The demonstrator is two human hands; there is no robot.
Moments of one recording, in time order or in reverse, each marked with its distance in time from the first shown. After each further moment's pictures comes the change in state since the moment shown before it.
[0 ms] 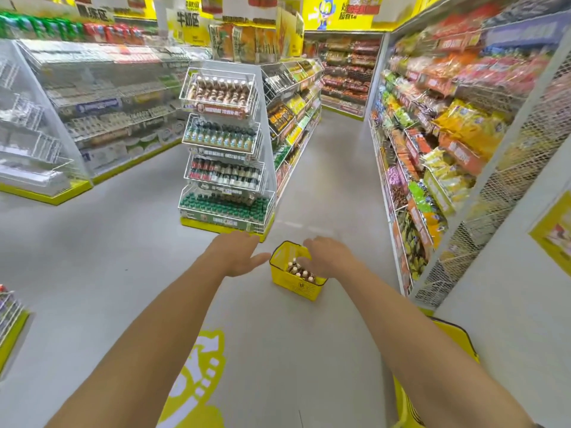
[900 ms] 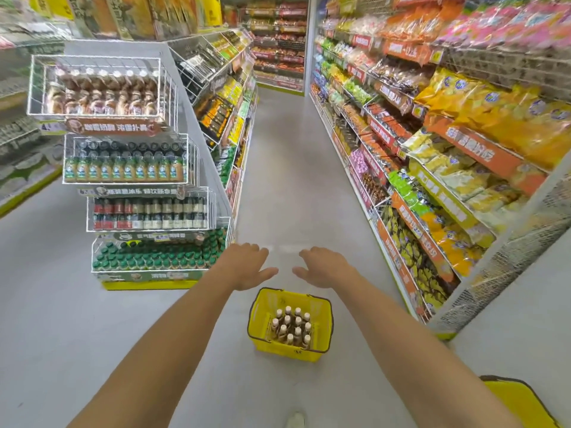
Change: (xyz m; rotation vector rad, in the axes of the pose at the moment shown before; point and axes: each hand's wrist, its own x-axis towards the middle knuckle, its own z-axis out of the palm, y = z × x) left_hand 0.606 -0.132 0.028 0.129 -0.046 0.363; right_hand 0.534 0.168 0.000 0.111 -0.098 0.227
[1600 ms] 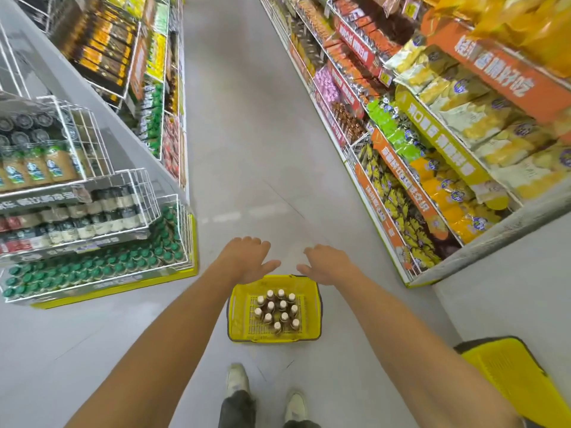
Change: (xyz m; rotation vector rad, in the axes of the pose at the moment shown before) left_hand 0.332 -0.040 0.072 -0.101 -0.175 0.233; right_hand 0.242 0.146 0.057 0.143 -0.252 0.229
